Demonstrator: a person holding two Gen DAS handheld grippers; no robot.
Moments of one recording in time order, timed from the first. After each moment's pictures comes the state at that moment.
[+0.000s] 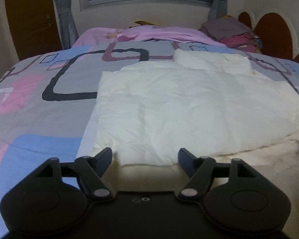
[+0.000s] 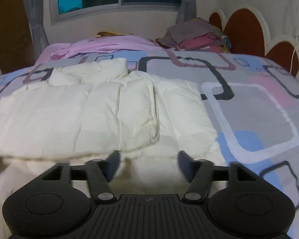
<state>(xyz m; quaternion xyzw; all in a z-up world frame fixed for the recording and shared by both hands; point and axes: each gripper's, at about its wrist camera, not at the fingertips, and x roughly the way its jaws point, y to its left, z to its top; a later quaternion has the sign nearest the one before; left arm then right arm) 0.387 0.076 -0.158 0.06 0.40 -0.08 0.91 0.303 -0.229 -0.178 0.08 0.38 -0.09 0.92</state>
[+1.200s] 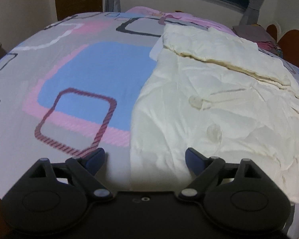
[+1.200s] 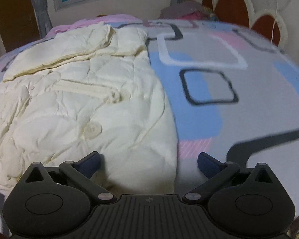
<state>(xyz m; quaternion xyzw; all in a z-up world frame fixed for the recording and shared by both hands) 0.172 0.163 -0.174 -0.03 0.43 0.01 0.90 0.076 -0.306 -0.220 0.12 0.44 -0.06 0.89</state>
